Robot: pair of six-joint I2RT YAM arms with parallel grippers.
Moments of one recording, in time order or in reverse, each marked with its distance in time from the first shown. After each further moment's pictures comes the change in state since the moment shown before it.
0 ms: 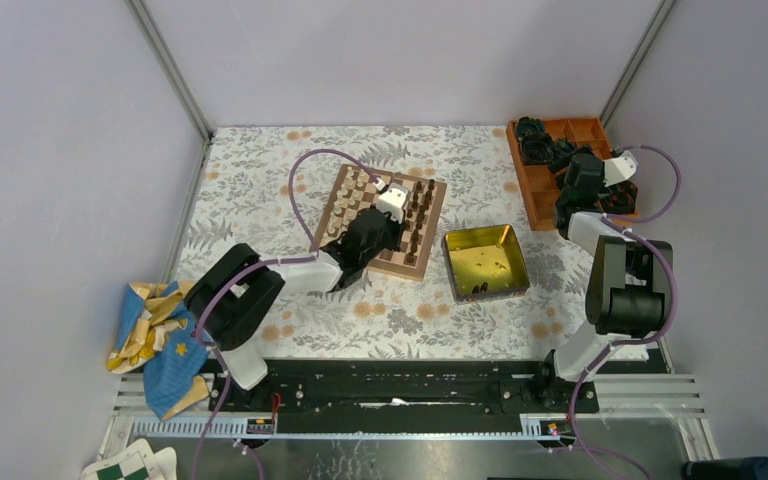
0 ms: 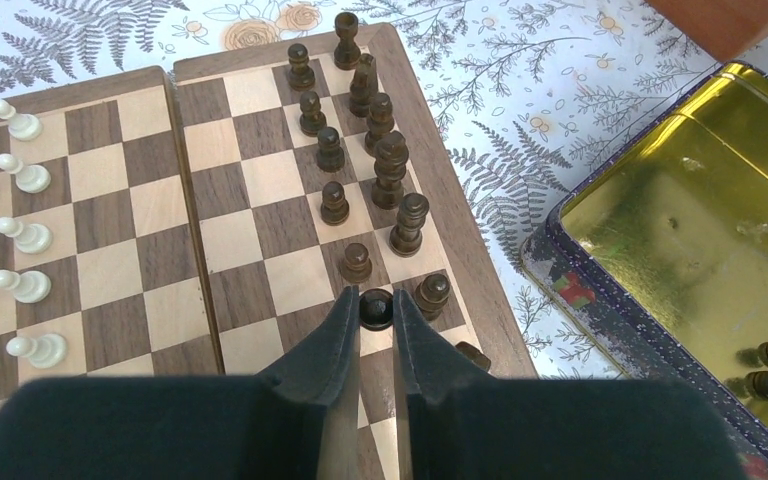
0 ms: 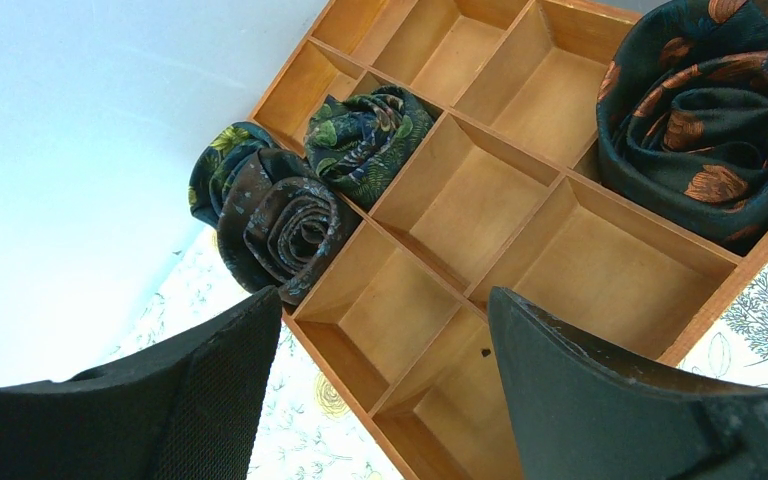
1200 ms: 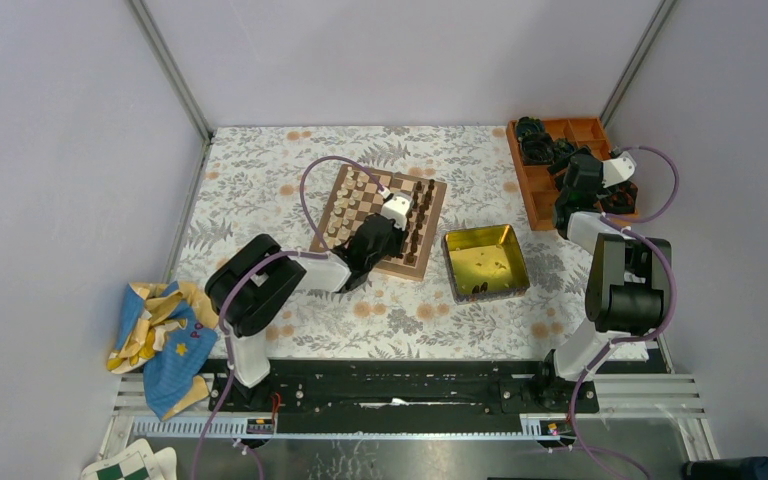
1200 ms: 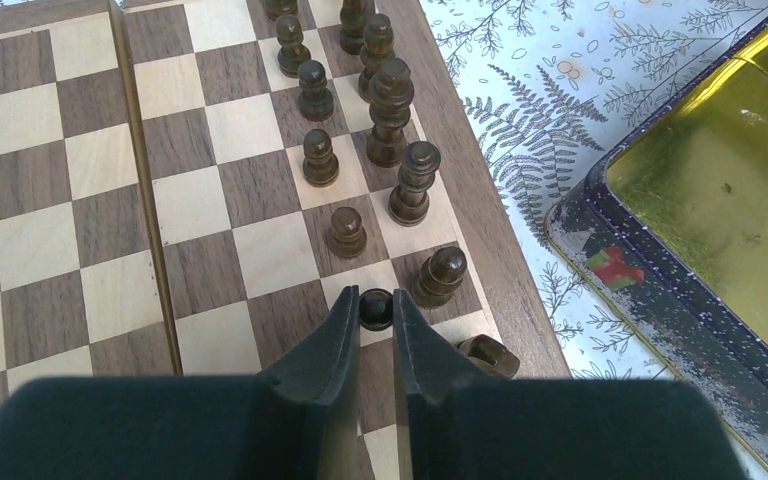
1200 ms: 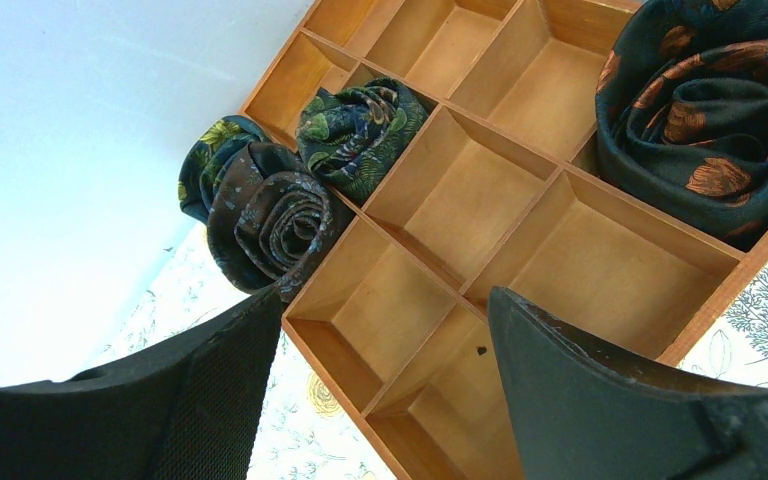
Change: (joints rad) left arm 0.000 0.130 0.003 0.063 0.004 -0.018; right arm 0.000 0.017 0.000 0.004 -0.001 0.000
